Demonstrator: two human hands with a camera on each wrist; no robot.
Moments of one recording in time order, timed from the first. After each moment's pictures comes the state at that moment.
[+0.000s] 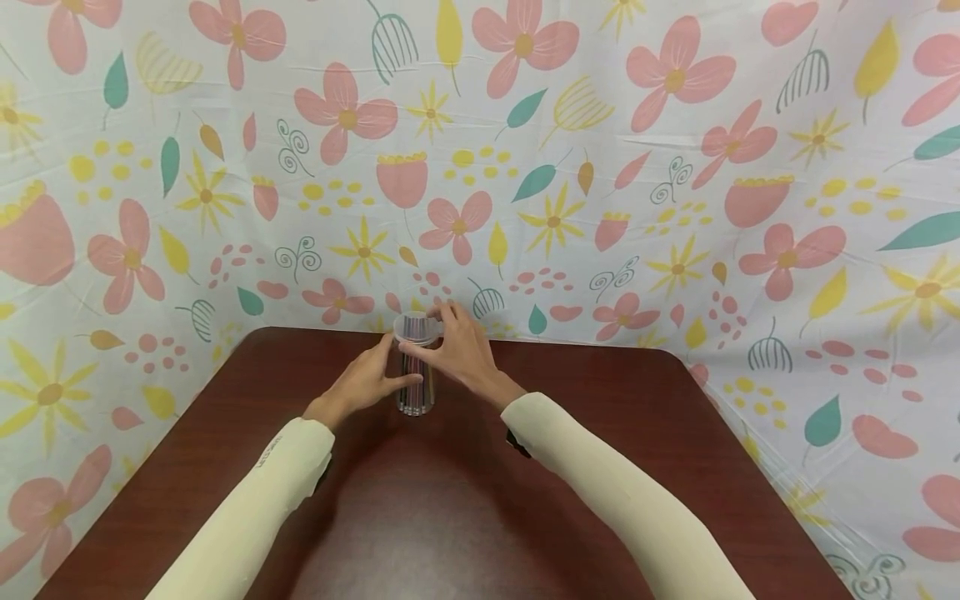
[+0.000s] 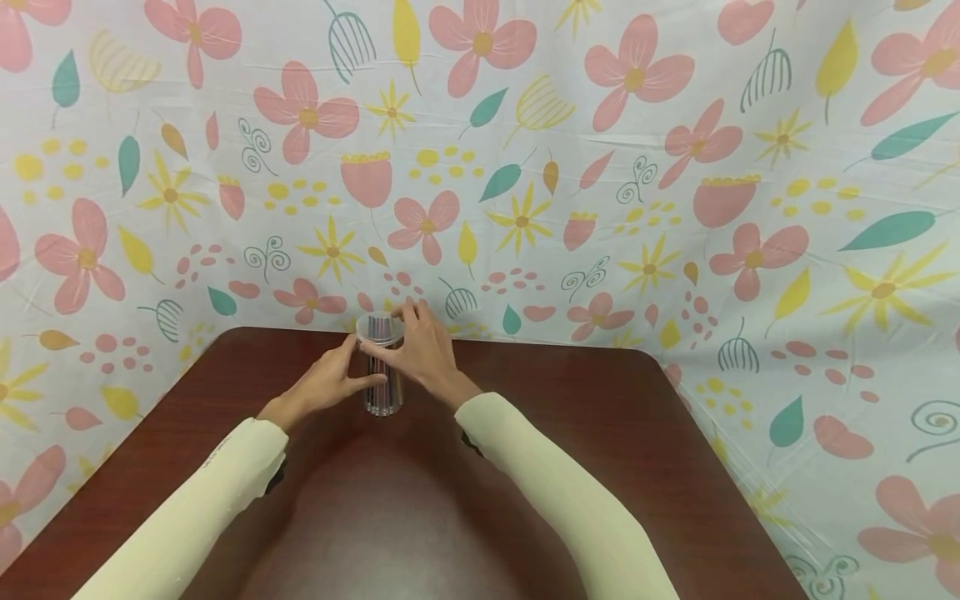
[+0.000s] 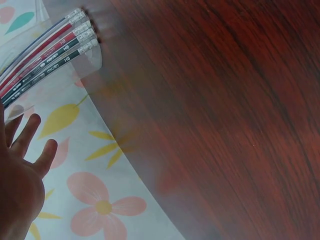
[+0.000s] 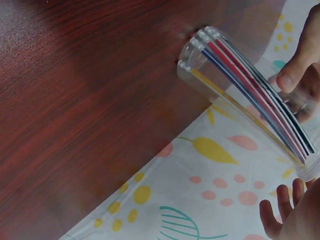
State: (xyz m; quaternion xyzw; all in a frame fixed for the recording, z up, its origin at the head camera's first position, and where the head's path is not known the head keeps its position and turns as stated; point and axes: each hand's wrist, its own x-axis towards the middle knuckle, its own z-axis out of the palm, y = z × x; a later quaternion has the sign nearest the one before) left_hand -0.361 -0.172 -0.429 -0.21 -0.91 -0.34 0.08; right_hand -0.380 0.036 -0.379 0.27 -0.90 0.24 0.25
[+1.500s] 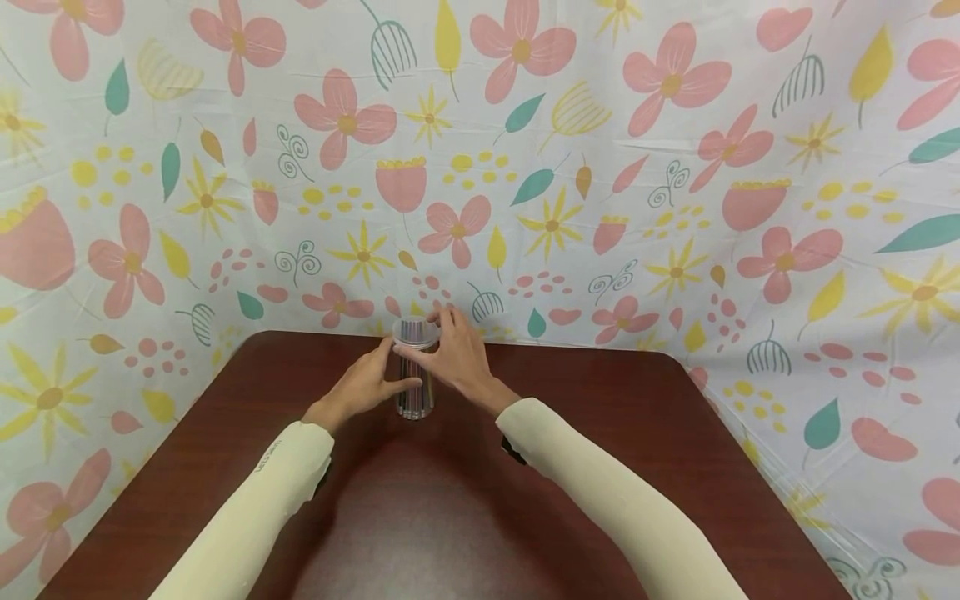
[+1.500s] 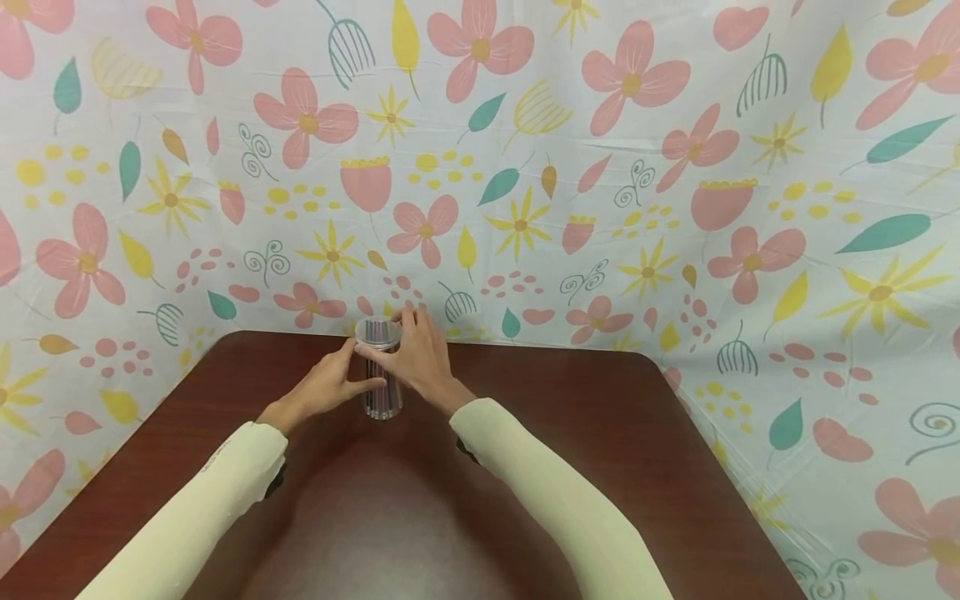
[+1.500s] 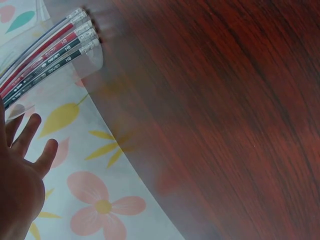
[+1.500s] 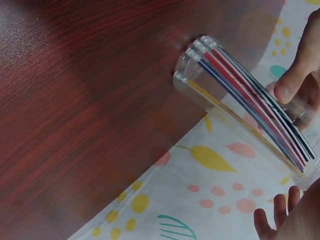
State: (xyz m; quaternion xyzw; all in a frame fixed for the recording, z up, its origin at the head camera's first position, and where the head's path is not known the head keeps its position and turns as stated) left_hand -0.360 -0.171 -0.429 -0.20 -0.91 -0.34 0.08; right_hand -0.377 0.030 -0.383 0.24 -0.90 0.25 0.25
